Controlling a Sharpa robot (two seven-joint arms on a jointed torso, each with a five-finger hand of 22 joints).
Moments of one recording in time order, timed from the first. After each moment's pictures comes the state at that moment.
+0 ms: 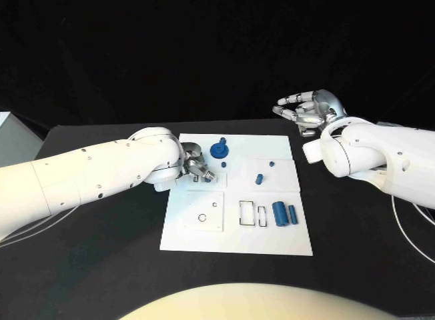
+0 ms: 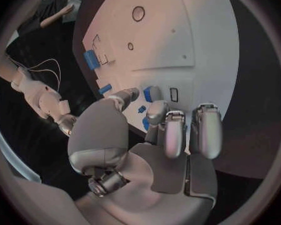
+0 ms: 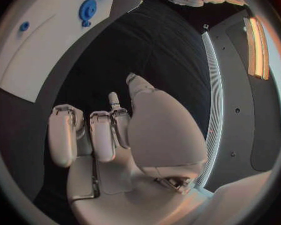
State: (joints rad) left arm 1.24 -0.60 -0.09 1.35 -1.06 0.12 -0.56; left_hand 0.99 -0.22 0.45 0.19 0.37 0.93 0.04 0.64 0.80 1.30 -0.02 1.25 1.03 1.47 -0.08 1.56 1.31 0.07 1.44 0.04 1.47 1.31; right arm 1.31 -0.82 -0.15 1.45 -0.40 -0.65 0.13; right_hand 1.42 -0.17 0.18 0.28 0.26 0.88 0.18 0.12 0.34 1.44 0.09 1.42 1.31 1.47 0.01 1.49 1.31 0.03 1.47 0.11 1.38 1.31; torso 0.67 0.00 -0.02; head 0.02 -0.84
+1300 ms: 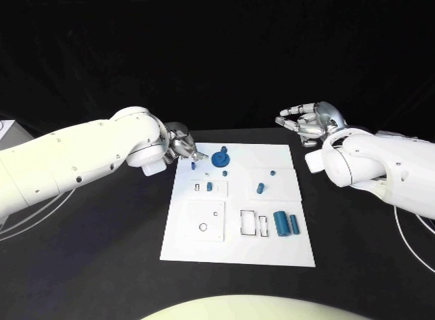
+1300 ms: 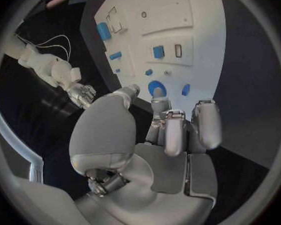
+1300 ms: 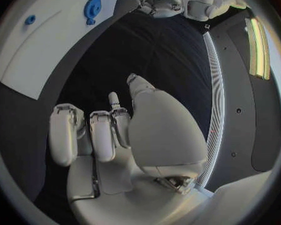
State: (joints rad) left arm 1.30 -0.67 0.00 1.34 -0.97 0.10 -0.54; left_hand 1.15 -0.20 0.34 0.29 0.26 0.82 0.10 0.58 0.80 1.14 0.03 1.15 0.88 1.47 -0.04 1.53 1.31 0.07 1.38 0.06 1.41 1.25; right arm 1.30 -0.81 -0.15 1.42 -0.39 -0.63 0.14; right_hand 1.41 -0.16 0.18 0.29 0.26 0.88 0.17 0.12 0.34 1.42 0.09 1.40 1.31 1.47 0.01 1.48 1.31 0.05 1.47 0.11 1.35 1.31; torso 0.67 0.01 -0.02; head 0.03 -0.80
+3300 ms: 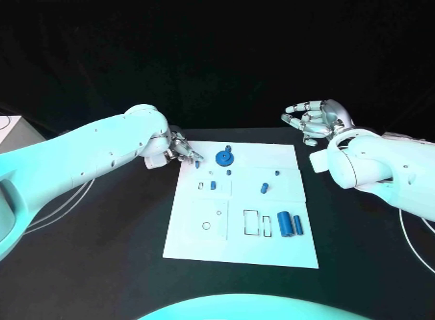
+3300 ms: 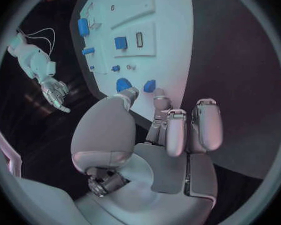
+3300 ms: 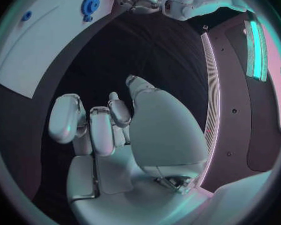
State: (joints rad) left arm 1.28 -0.50 -0.02 0.95 -0.95 0.29 -0.51; left_hand 1.12 -0.16 0.30 0.29 0.26 0.81 0.11 0.57 0.76 1.12 0.04 1.15 0.86 1.47 -0.03 1.54 1.31 0.07 1.39 0.08 1.42 1.28; right arm 1.30 -0.81 -0.15 1.42 -0.39 -0.66 0.19; right_hand 1.40 -0.17 0.24 0.28 0.29 0.87 0.17 0.17 0.36 1.27 0.08 1.21 1.24 1.46 0.01 1.38 1.21 0.08 1.39 0.11 1.16 1.28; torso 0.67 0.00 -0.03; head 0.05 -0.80
